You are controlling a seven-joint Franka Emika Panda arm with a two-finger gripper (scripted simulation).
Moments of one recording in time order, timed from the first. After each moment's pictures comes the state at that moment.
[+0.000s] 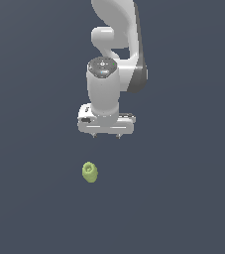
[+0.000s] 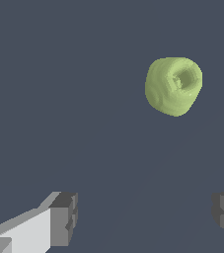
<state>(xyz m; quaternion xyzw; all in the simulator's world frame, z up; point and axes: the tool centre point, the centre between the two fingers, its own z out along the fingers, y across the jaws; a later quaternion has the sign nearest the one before) 0.005 -0.022 0.174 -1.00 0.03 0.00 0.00</state>
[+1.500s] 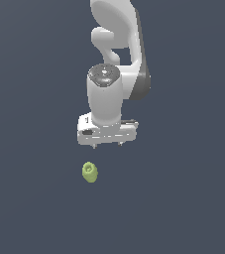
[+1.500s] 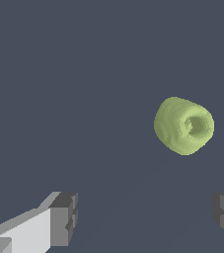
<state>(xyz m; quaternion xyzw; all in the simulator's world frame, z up) 0.048 -0.017 0.175 -1.00 -0.05 -0.02 0.00</state>
